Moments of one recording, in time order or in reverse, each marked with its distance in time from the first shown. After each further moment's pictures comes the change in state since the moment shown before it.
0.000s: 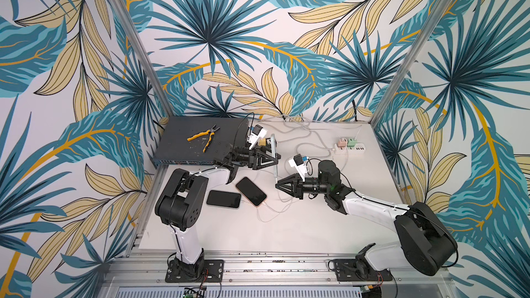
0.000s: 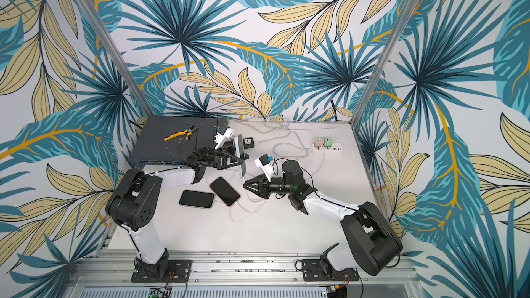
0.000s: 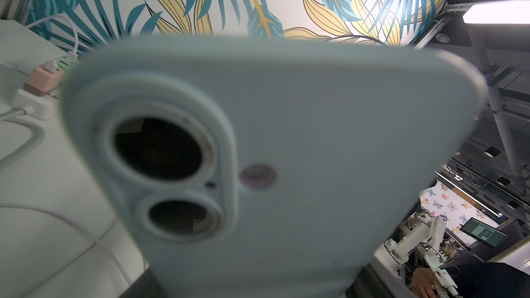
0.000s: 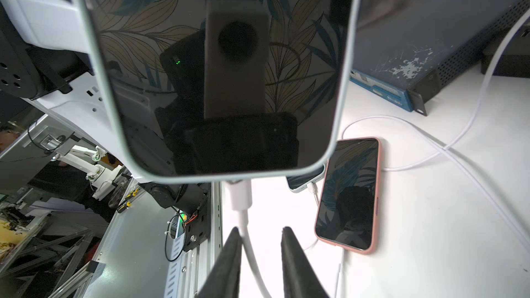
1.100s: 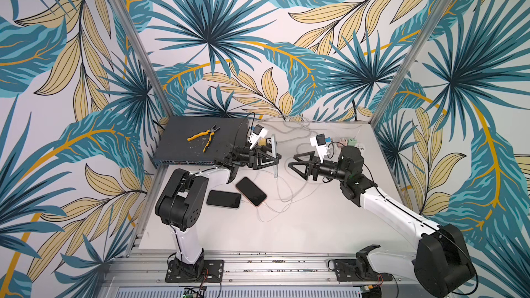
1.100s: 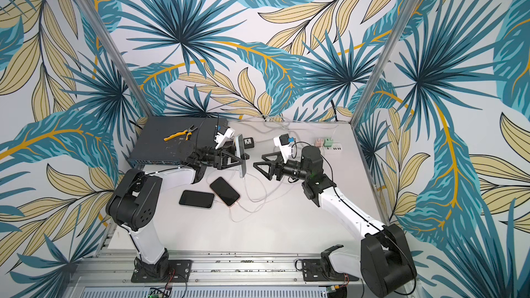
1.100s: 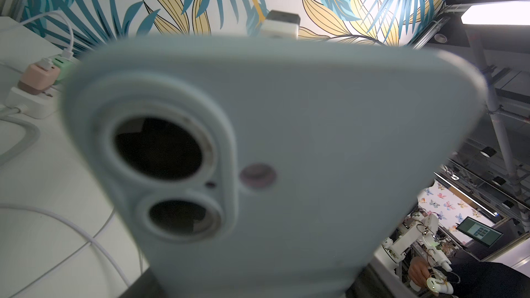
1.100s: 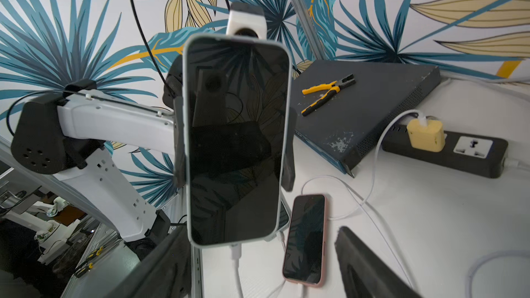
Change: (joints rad) left arm -0.009 0.000 0.006 0.000 0.003 -0.009; right arm -0.173 -0.172 0.109 -0.179 0.031 0.000
